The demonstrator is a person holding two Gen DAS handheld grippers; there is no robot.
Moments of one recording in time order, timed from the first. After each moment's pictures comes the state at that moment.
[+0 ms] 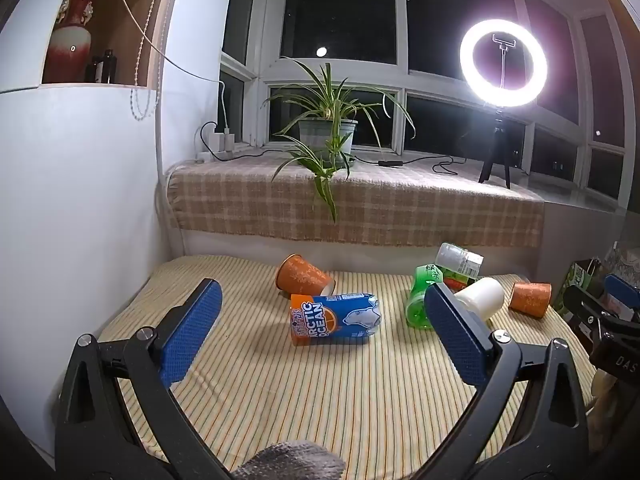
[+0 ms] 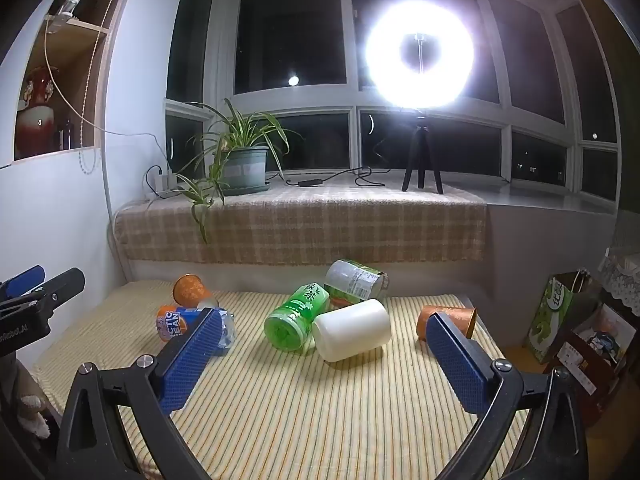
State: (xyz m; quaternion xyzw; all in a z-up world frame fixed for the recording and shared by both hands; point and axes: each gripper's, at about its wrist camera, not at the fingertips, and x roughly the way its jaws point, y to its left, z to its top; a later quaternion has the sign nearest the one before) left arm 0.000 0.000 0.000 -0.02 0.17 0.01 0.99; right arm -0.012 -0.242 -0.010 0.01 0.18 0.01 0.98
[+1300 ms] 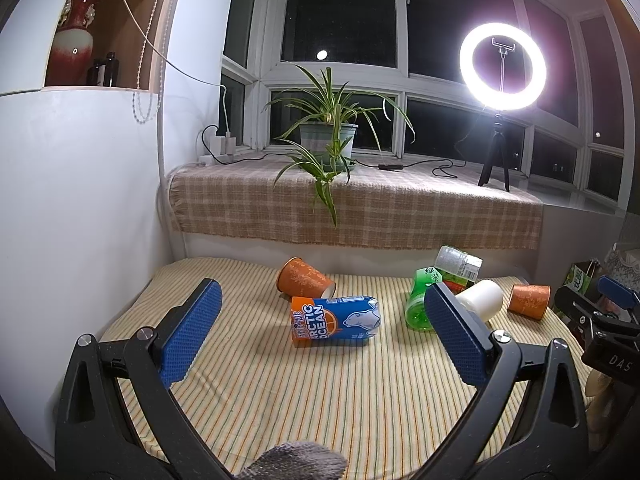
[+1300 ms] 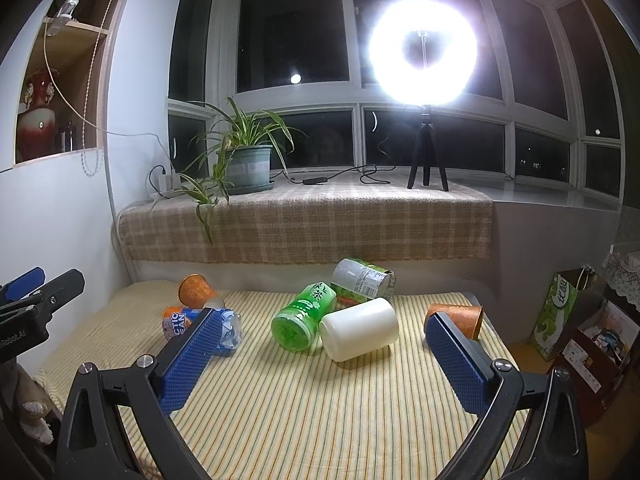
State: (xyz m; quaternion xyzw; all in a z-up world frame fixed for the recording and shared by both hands) left arm -0.005 0.001 0.006 -0.03 0.16 0.00 0.99; right arm -0.011 -0.237 -0.010 0.01 0.18 0.02 0.98
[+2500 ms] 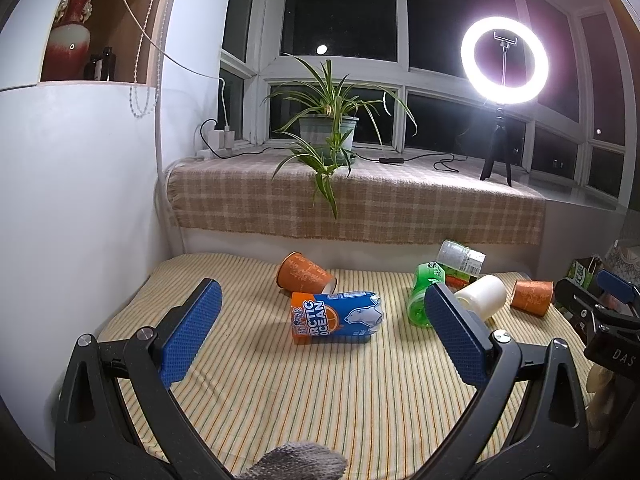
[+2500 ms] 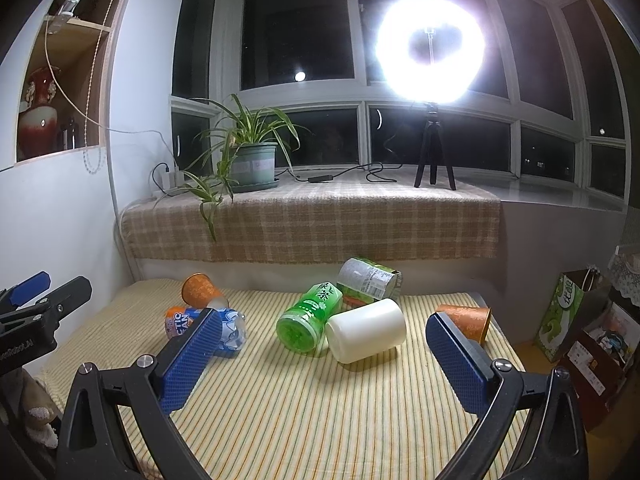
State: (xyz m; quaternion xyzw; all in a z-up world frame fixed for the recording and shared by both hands) left arm 0.004 0.001 -0.004 -0.03 0.17 0.00 0.98; right arm -0.003 -0.228 -0.010 0.01 0.19 0.02 0.98
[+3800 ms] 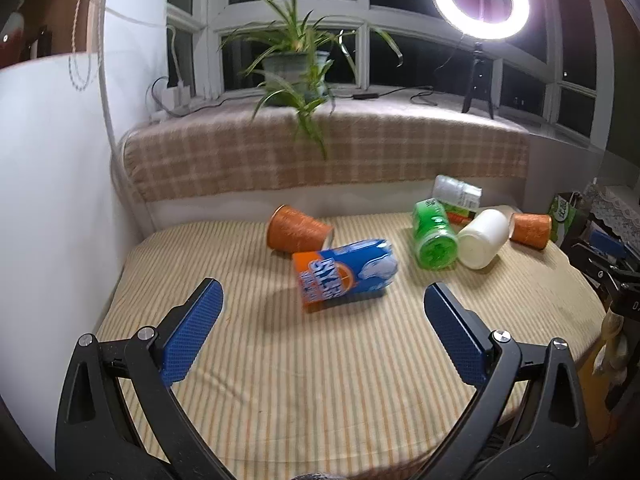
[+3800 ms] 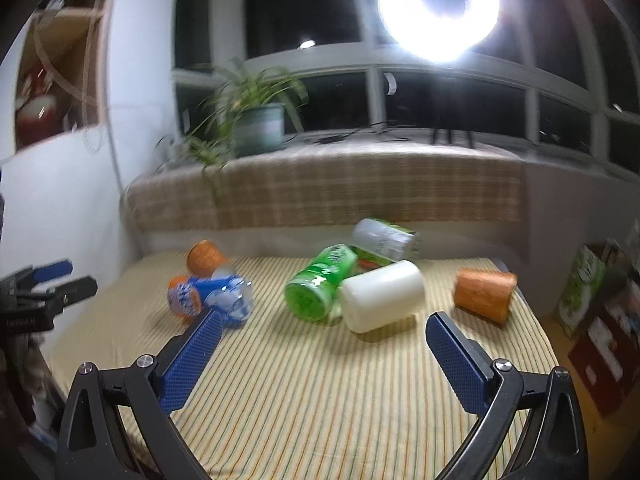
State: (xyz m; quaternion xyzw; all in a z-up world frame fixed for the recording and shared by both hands) left arm 0.053 0.039 -0.031 0.02 0.28 -0.08 0.96; right arm 0.024 -0.233 -0.036 0.01 0.25 0.07 0.97
